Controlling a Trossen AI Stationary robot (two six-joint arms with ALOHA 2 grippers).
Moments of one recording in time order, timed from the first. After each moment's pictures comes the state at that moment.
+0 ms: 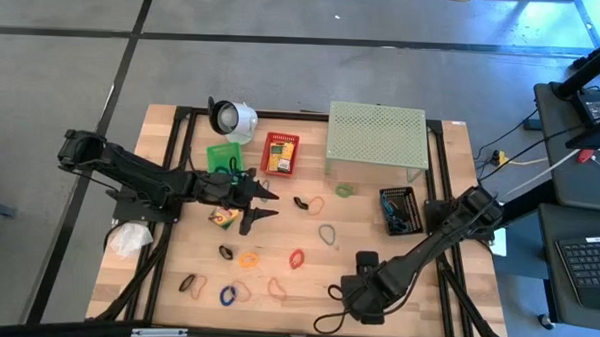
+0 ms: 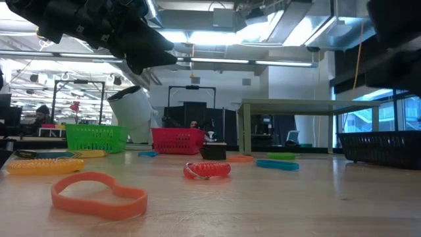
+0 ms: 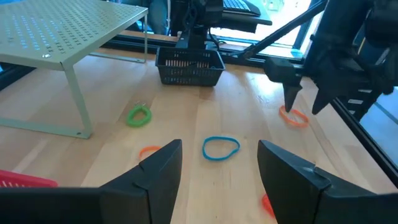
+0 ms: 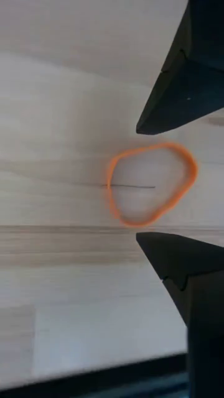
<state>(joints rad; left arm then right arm) -0.12 1.18 0.46 0.44 -0.13 -0.17 0.73 1.92 1.28 -0.84 0.01 0.67</state>
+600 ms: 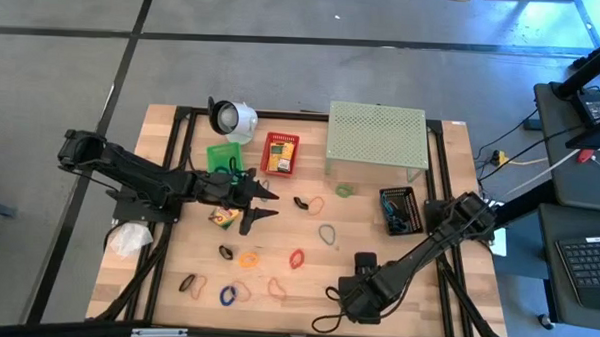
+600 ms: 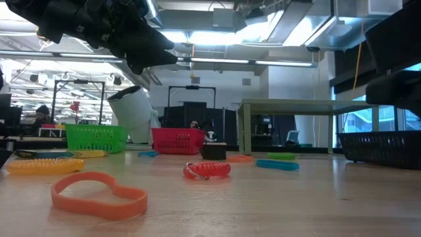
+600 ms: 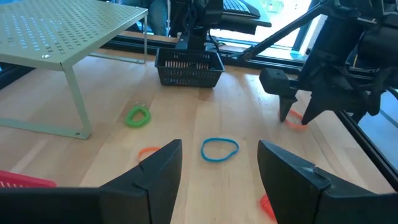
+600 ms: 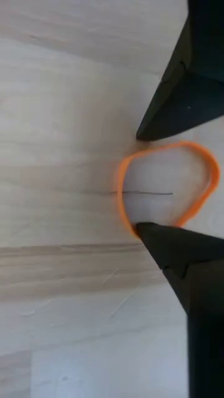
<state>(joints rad) -0.12 1.18 0.46 0.45 -0.13 -0.18 0.74 2.00 1.28 -0.83 0.03 0.70</state>
